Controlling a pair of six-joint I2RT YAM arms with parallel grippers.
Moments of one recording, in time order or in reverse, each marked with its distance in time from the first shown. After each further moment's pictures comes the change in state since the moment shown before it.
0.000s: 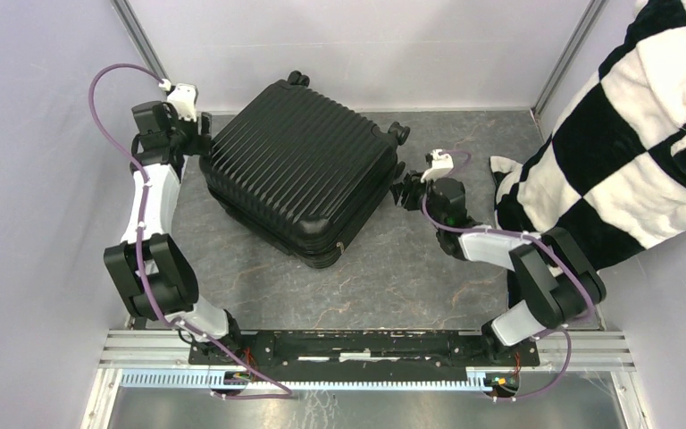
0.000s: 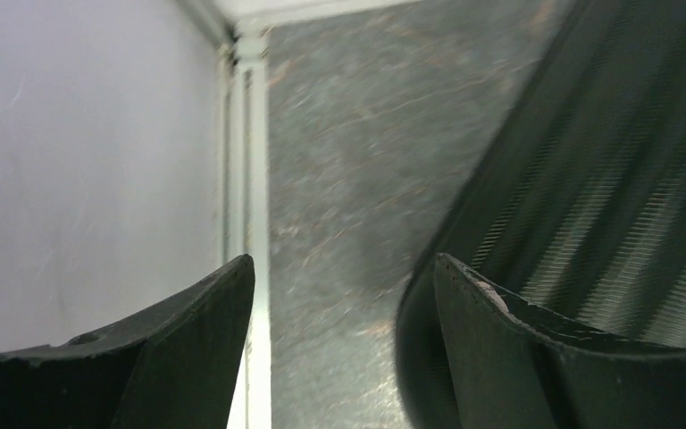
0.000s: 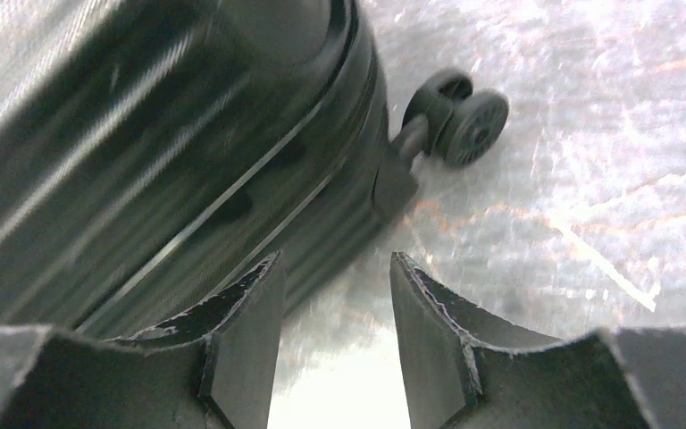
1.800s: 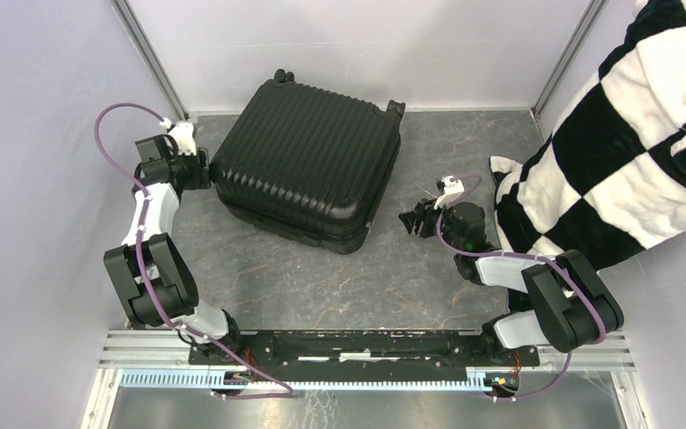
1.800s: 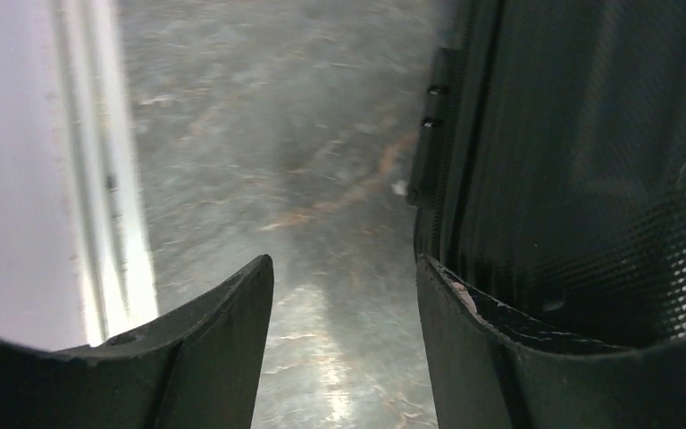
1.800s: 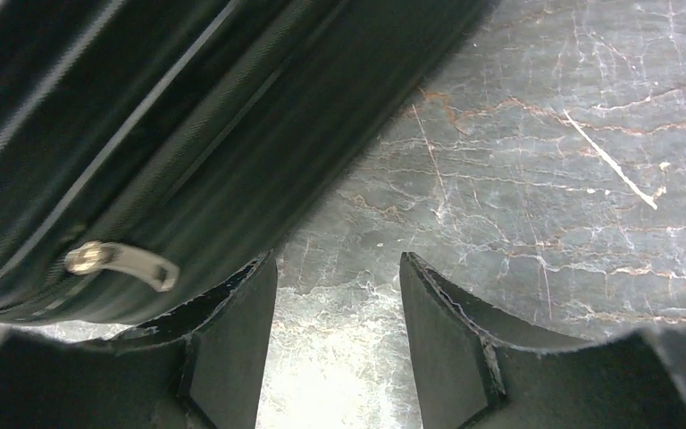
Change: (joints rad) left arm 0.075 -0.053 -0.250 -0.015 0.132 -0.018; right arm -0.092 -0.111 -0.219 0.064 -0.245 -0.077
